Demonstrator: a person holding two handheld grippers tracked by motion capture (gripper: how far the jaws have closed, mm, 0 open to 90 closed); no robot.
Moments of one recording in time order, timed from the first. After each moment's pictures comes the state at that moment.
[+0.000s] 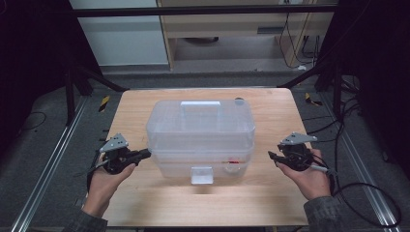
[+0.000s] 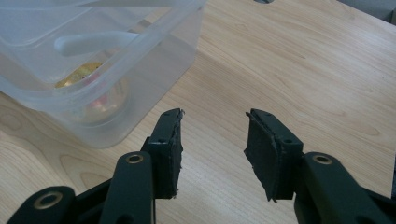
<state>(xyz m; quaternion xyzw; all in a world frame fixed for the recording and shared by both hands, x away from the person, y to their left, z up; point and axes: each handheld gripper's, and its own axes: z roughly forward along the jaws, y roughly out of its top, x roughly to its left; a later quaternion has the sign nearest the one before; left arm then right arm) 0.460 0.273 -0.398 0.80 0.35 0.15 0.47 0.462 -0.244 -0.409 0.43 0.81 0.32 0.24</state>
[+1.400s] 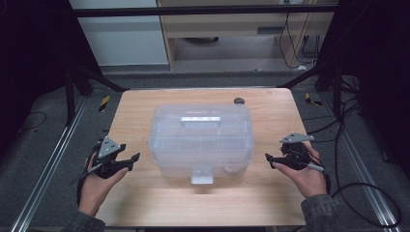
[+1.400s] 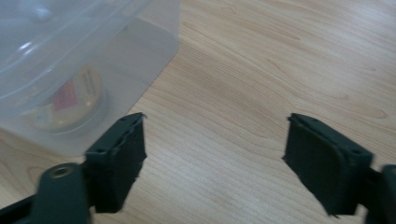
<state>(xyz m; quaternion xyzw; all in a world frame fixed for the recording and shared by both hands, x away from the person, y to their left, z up) 0.465 0.305 -0.424 0.79 0.41 0.27 0.37 0.477 -0.248 -0.429 0.47 0.79 0.31 0.24</state>
